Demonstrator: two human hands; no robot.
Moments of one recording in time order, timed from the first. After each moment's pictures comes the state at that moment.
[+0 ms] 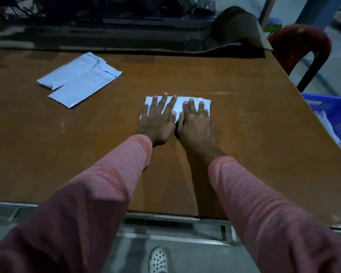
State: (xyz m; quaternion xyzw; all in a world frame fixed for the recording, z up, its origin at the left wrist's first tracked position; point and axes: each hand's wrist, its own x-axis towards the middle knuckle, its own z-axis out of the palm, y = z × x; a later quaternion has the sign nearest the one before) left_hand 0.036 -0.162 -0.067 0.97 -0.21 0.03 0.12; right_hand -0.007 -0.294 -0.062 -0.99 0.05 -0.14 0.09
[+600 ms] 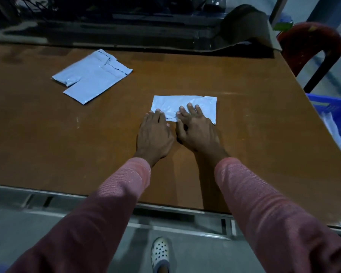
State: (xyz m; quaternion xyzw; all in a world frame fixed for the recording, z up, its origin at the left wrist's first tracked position) left_hand -0.013 -0.135 -0.065 0.98 -0.14 0.09 0.10; right_hand -0.035 -0.286 -0.043 -0.97 -0.08 -0.17 0.17
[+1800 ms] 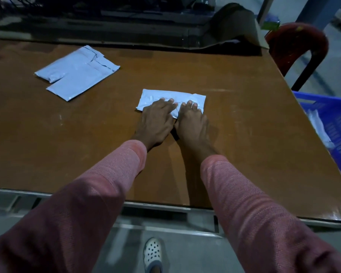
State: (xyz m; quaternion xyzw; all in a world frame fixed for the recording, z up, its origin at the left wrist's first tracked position) left_hand 0.012 -0.164 -0.059 0.93 -0.24 0.09 0.26; right_hand -0.025 -0.292 -0.042 -0.98 0.06 -0.13 0.11
